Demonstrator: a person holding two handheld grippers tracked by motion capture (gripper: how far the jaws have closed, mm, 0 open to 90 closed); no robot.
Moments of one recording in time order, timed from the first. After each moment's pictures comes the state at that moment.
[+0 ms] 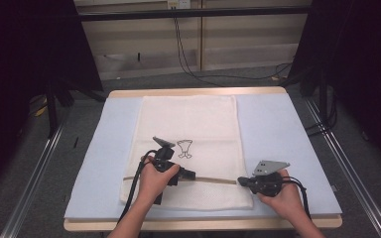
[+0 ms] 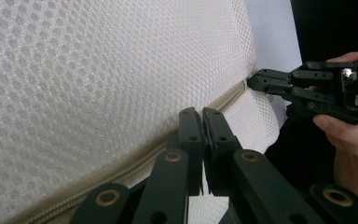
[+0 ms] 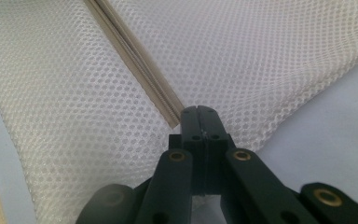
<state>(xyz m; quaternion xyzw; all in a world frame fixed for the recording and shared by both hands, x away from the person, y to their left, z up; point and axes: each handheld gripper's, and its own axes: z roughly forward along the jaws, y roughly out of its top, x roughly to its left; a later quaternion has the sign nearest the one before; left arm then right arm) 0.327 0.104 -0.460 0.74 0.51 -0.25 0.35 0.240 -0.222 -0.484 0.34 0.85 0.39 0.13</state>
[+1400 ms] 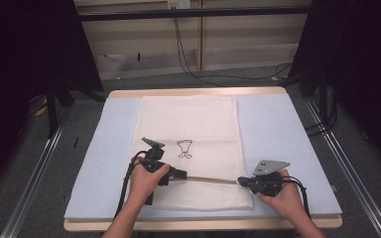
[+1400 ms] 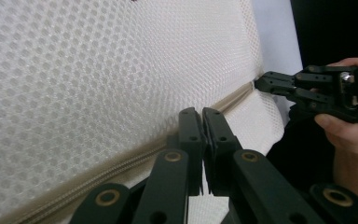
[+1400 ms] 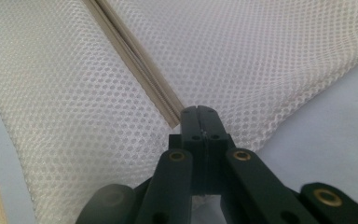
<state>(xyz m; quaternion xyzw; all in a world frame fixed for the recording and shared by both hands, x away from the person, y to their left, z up) 0.328 0.130 -0.459 0.73 0.53 -0.25 0.35 0.241 -0.223 -0.484 0.34 0.85 0.39 0.13</state>
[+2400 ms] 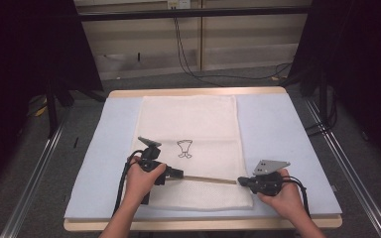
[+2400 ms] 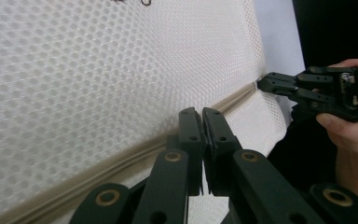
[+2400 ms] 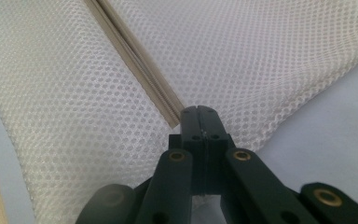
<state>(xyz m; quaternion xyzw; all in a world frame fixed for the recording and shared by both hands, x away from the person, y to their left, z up) 0.329 0.140 -0.455 0.73 0.53 -0.25 0.36 0.241 -0.223 -0.484 0.34 0.85 0.39 0.13</state>
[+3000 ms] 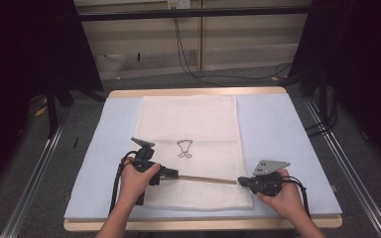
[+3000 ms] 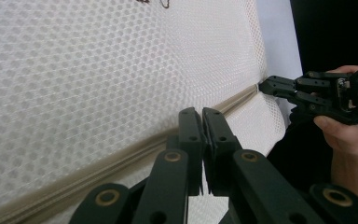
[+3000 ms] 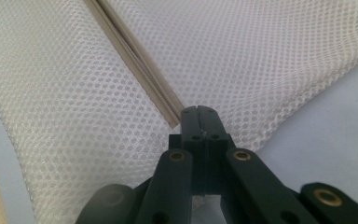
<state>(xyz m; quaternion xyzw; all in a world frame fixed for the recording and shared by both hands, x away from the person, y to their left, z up) 0.327 0.156 -0.455 0.72 0.54 -0.24 0.36 0.241 -0.223 -0.484 0.34 0.85 0.39 0.13</state>
